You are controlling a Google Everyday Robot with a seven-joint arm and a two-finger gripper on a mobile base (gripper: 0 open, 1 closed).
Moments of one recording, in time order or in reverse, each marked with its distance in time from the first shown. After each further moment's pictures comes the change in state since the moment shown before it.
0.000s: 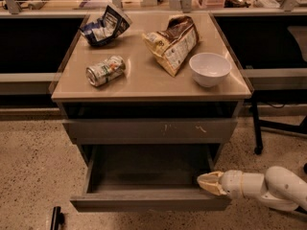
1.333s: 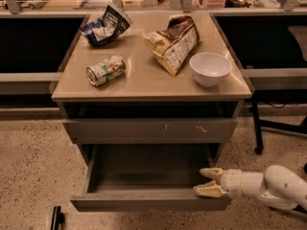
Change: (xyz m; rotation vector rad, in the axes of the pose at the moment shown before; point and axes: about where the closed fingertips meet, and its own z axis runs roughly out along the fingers) arm -0.004 0.000 -0.001 0.008 0.003 -0.007
